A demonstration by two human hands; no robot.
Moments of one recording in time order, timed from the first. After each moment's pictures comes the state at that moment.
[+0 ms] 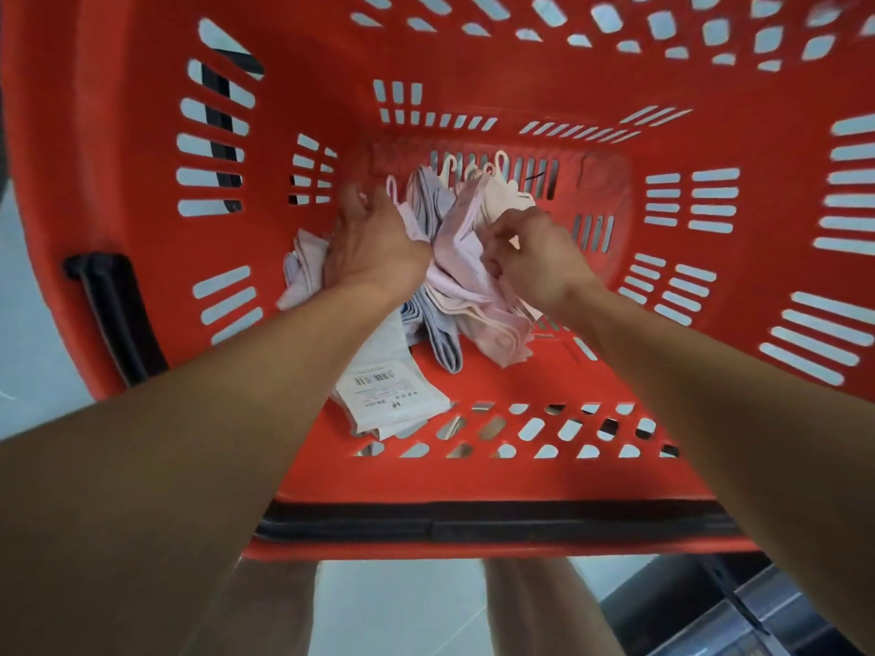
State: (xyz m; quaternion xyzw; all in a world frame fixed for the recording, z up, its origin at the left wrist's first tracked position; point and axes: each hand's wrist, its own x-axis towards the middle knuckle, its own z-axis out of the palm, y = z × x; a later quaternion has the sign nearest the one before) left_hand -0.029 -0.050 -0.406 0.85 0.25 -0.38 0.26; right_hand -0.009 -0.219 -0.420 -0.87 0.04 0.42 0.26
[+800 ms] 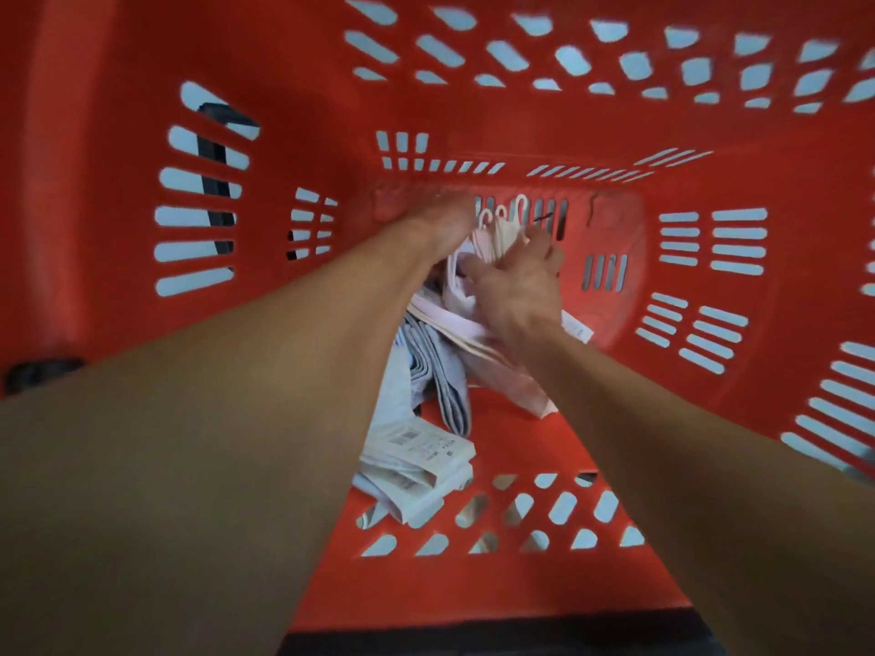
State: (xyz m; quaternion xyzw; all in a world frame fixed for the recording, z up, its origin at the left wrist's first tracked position) left_hand 0.040 -0.079 -0.436 0.73 0.29 -0.43 0.44; right_hand -0.015 -0.180 -0.467 -0.85 0.29 0.32 0.30
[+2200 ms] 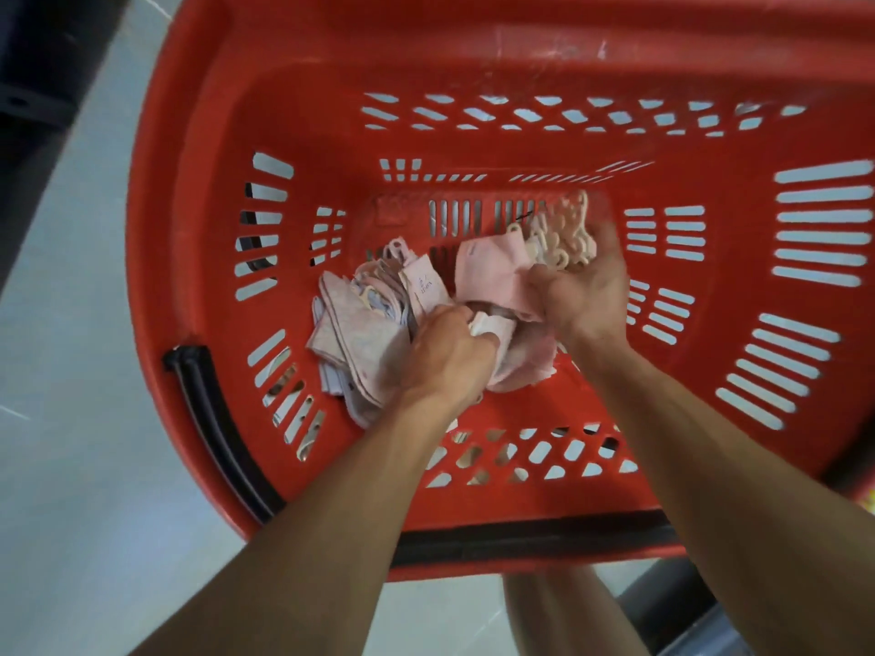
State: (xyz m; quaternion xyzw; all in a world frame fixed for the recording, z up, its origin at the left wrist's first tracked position) left_hand -0.076 -0.090 -0.350 0.75 0.27 -0.47 0.38; right_hand -0.036 -0.232 -0.394 -0.82 0.33 0.23 0.40
